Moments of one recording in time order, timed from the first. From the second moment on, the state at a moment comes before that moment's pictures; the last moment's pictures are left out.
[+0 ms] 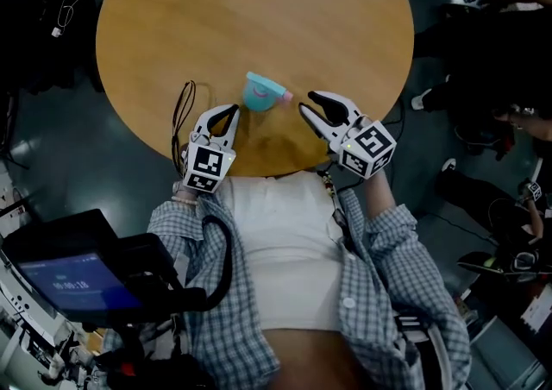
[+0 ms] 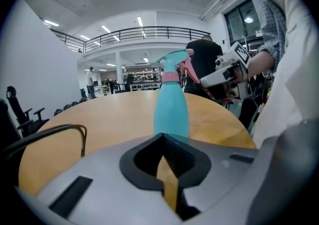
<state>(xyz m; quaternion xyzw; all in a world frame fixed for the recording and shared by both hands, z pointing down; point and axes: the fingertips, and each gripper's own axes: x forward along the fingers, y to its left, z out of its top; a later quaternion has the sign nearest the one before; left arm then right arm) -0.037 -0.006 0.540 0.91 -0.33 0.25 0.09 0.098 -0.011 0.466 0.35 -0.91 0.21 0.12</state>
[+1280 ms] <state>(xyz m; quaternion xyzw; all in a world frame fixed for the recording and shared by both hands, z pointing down) -0.055 0.009 0.533 0.90 -0.34 0.23 0.14 0.077 0.014 0.497 0.37 -0.89 0.18 0.18</state>
